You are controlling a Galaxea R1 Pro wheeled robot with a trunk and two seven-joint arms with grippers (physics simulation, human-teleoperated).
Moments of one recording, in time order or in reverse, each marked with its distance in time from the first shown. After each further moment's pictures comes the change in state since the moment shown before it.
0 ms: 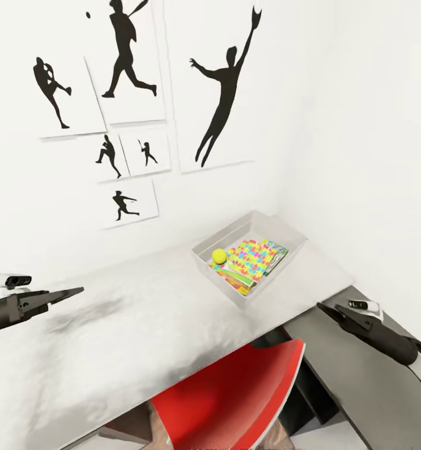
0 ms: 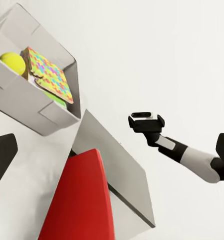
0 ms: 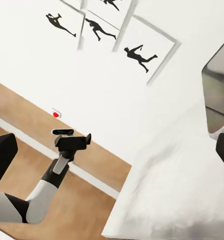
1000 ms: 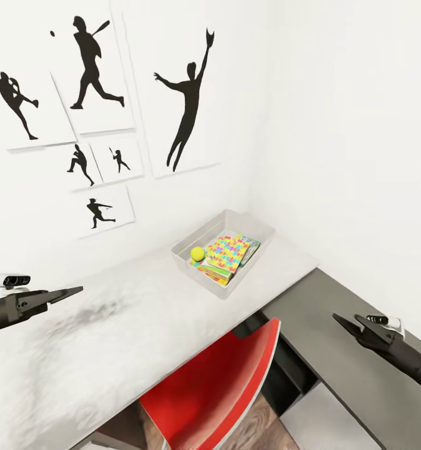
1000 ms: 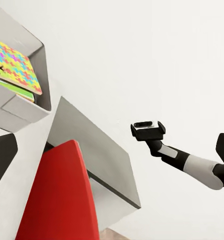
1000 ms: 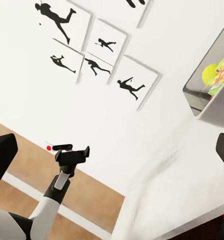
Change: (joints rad) left arm 0.002 -0.001 0.007 -0.001 0.008 0.000 0.000; right arm 0.107 -0.042 -0.041 -0.002 -0.101 0.017 -0.005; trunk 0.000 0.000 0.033
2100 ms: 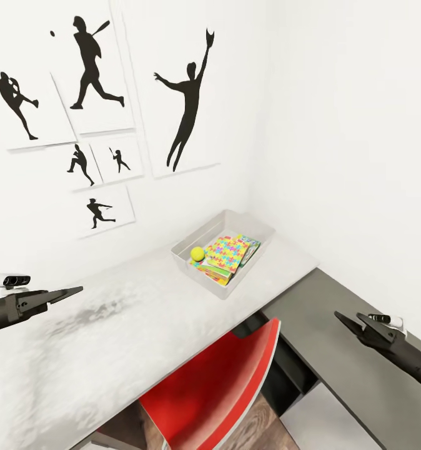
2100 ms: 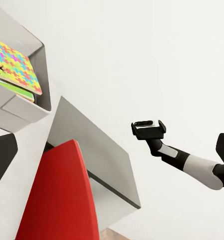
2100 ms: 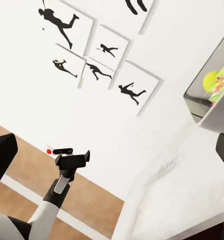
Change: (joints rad) left arm 0.000 0.000 0.000 0.000 0.000 0.000 0.000; right arm 0.000 0.004 -0.023 -0.001 0.000 -0.003 0.002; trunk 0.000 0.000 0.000
